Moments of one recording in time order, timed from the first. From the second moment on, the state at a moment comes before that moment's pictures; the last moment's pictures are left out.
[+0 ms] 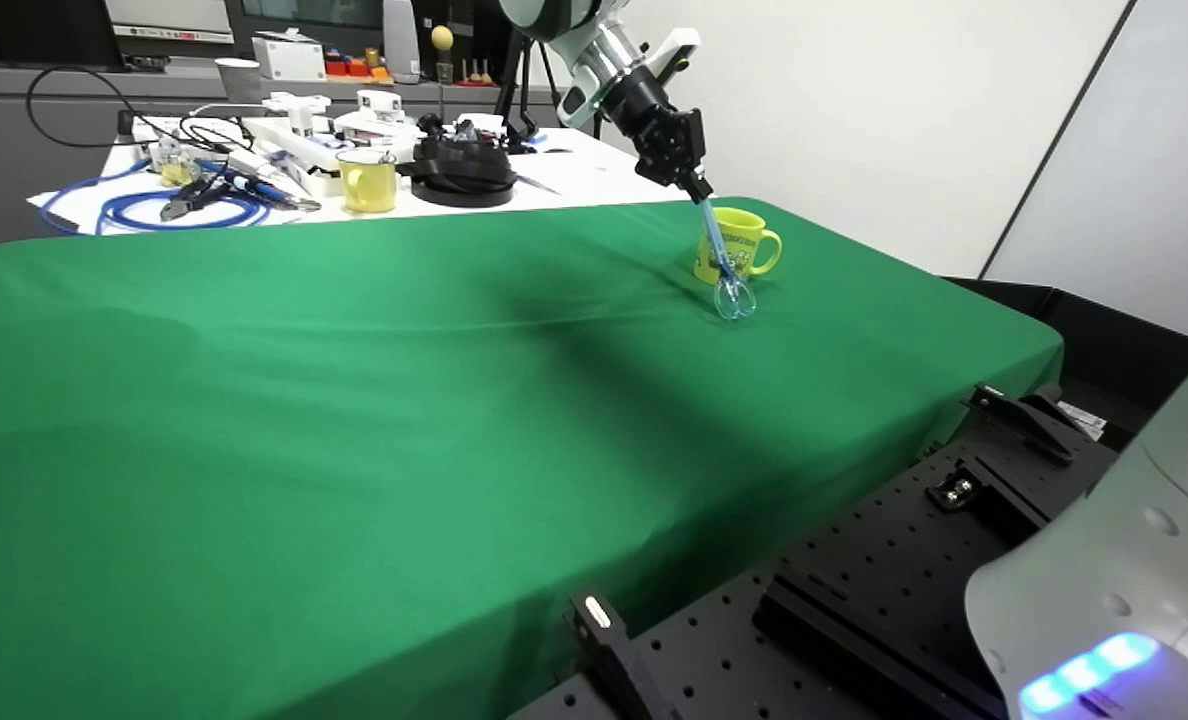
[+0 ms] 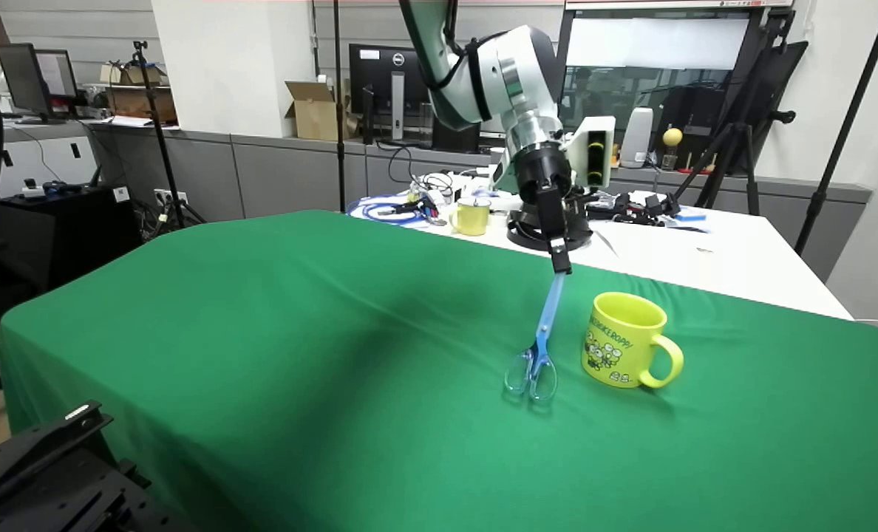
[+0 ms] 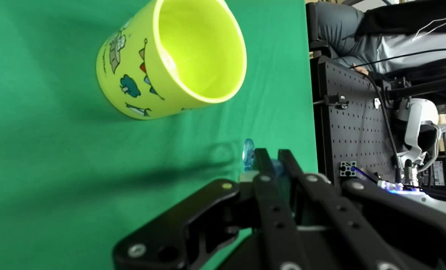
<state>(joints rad) -0.05 0.88 -0.02 -1.25 -0.45 1.39 -1.66</state>
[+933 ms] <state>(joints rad) -0.03 0.92 -0.02 -1.19 -0.45 1.40 -1.67</state>
